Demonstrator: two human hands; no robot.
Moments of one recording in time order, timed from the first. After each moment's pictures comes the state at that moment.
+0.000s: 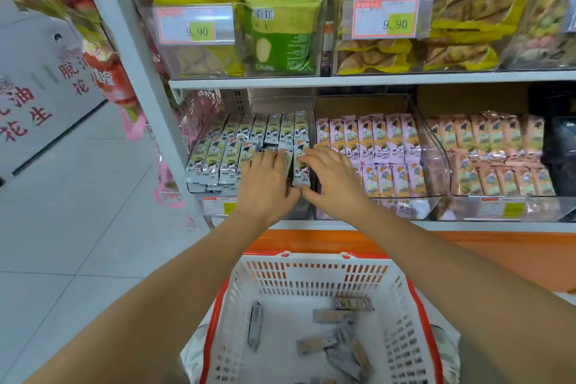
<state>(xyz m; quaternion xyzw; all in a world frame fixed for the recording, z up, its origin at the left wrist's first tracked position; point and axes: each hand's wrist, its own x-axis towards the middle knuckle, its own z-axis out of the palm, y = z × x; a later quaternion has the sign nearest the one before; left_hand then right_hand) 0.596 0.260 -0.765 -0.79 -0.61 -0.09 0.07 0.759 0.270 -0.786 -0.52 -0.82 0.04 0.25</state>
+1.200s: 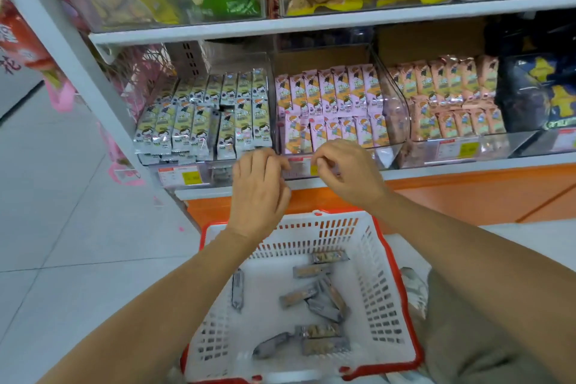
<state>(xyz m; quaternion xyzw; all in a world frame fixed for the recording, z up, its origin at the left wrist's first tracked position) 0.630 0.200 -0.816 -0.82 -0.45 -0.33 0.10 0.829 0.217 -0.815 -0.47 -0.80 0.03 0.36</state>
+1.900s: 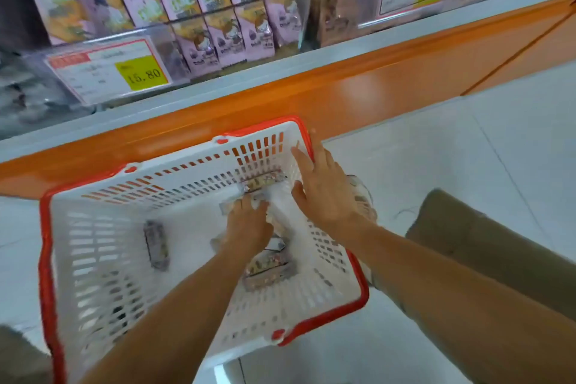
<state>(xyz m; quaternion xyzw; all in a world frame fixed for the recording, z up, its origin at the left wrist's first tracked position) 0.743 0.153 -1.103 -0.80 -0.52 0.21 -0.21 0.907 0.126 -1.032 -0.75 -0.64 0.14 0.10</state>
